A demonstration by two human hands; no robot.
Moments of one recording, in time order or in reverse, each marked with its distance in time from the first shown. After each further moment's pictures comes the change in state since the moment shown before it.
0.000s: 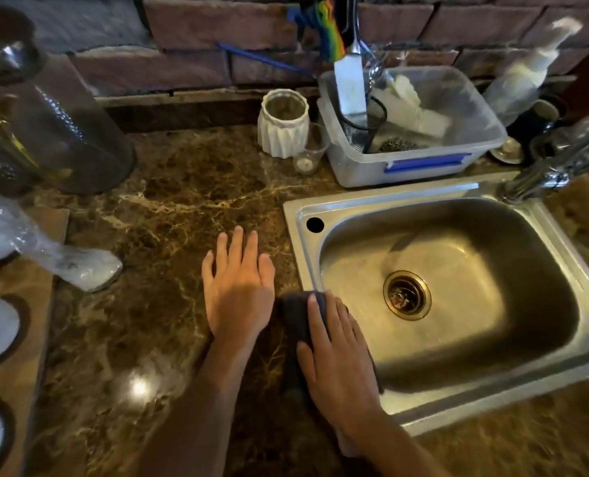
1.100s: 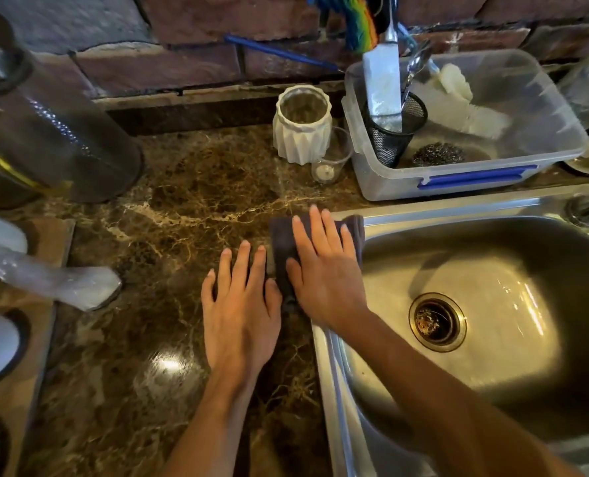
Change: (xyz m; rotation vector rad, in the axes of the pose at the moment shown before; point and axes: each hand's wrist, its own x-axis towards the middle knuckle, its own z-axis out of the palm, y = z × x) left_hand 0.007 0.004 0.002 0.108 -0.092 -0.074; right_hand 0.171 0.013 -0.022 -0.063 0.112 -0.175
